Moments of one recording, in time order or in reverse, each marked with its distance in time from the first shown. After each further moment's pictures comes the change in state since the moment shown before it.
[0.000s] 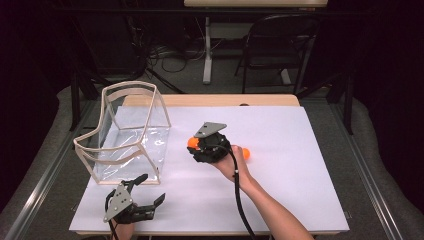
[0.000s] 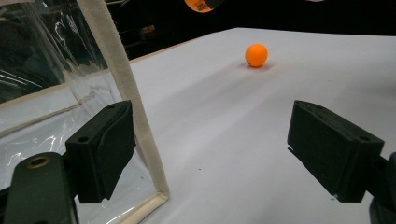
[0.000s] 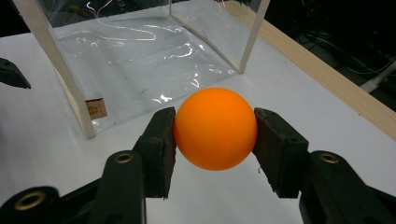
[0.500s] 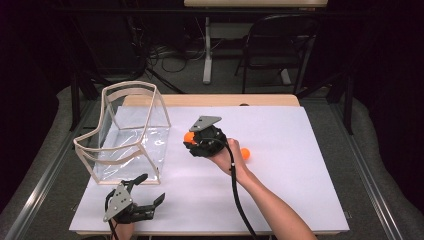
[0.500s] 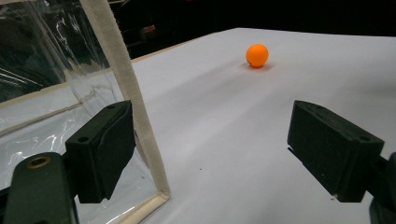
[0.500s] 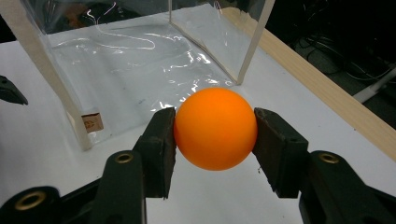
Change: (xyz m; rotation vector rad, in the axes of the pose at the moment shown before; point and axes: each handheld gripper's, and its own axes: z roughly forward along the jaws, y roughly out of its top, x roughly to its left) left arm 0.001 0.000 0.000 0.000 0.001 -0.001; right arm -0.004 0.019 0.005 0.006 0.006 -0.024
